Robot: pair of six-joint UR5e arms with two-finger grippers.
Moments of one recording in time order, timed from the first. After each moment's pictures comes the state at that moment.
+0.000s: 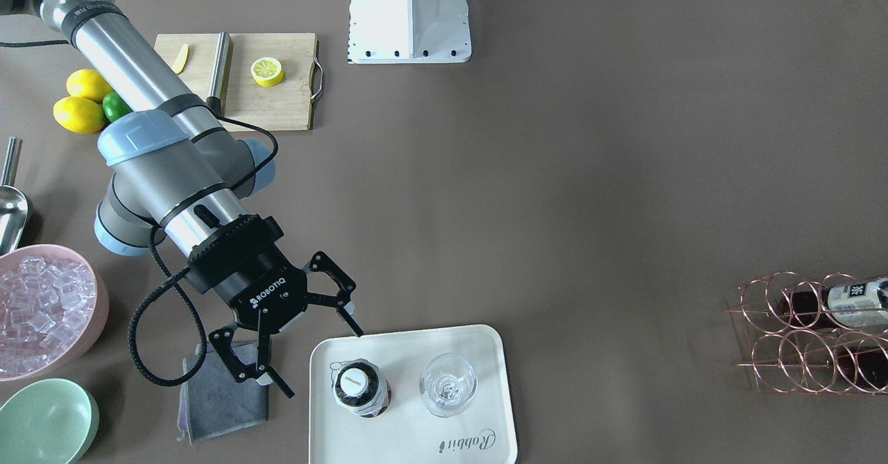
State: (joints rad) left arm -1.46 -2.19 -1.26 -1.53 -2.14 -1.84; right arm 0.89 -0.83 1.18 -0.28 1.72 0.50
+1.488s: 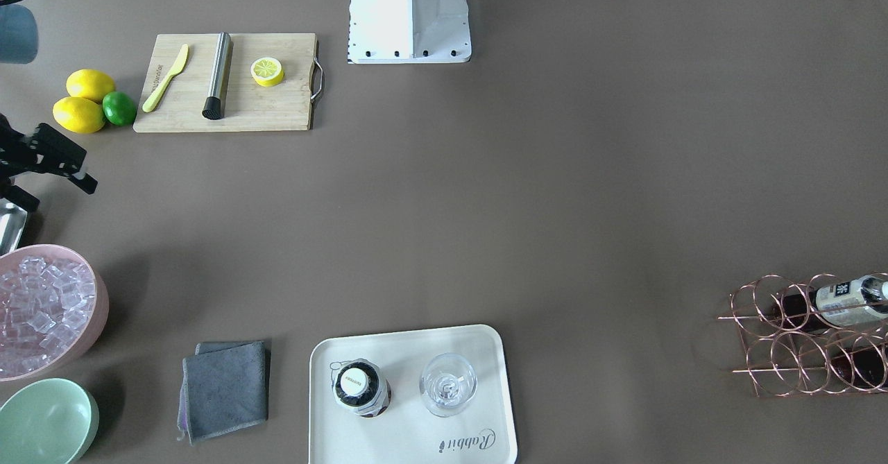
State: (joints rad) left arm -1.48 -2.05 -1.59 -1.37 -2.22 -1.66; right arm 1.20 -1.53 1.82 -1.10 2.38 0.76
